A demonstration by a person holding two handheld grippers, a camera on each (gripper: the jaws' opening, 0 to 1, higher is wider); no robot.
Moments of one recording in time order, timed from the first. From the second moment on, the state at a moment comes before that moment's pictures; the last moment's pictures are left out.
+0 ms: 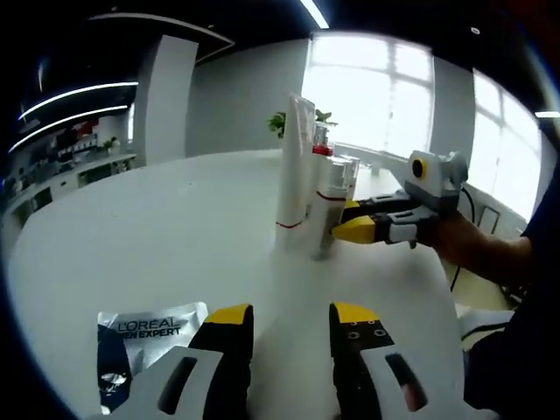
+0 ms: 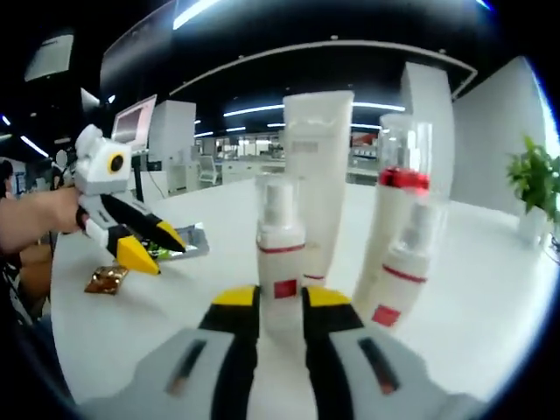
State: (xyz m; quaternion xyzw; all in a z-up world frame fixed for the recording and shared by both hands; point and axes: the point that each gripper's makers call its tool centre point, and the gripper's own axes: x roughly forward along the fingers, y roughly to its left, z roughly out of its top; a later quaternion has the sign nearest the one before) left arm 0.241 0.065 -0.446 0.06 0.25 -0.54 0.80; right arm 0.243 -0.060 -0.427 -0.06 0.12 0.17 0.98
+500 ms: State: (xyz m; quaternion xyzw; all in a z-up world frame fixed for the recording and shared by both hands) left arm 0.241 0.067 -0.443 0.05 0.25 -0.54 0.80; right arm 0.231 -0.055 -0.434 -0.06 0.14 0.20 0.97
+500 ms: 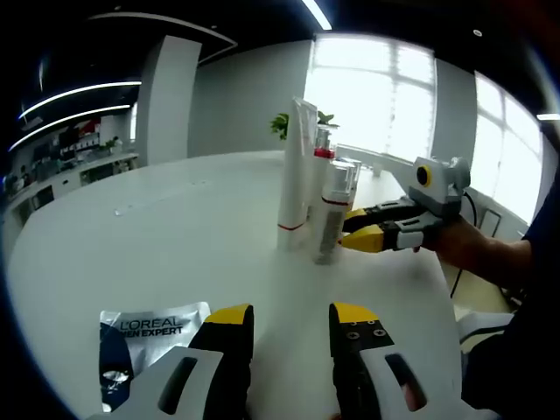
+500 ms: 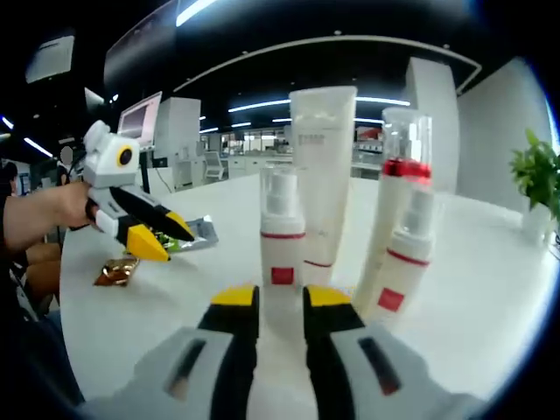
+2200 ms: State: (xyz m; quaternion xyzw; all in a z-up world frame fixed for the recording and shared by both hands) left arm 0.239 0.065 -0.452 0.05 0.26 -0.55 0.79; right arm 0.253 -0.062 -0.430 -0.03 0.11 0.11 0.99
